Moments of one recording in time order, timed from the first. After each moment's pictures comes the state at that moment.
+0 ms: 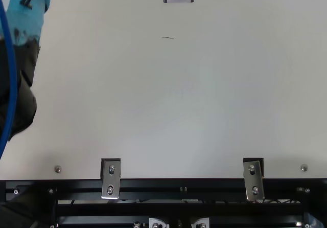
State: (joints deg) left arm -25.3 81.7 -48.6 -100.0 -24.7 38.7; right arm 0.9 48.9 -47.6 9.4 26.9 -21.9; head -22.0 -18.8
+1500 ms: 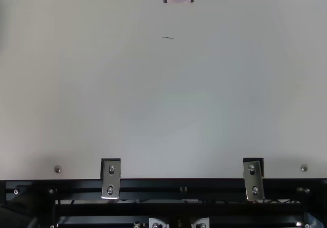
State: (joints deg) left arm -18.5 81.5 -67.7 -88.2 -33.8 82.3; right arm 0.9 48.9 -47.6 9.4 26.9 -21.9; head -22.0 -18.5
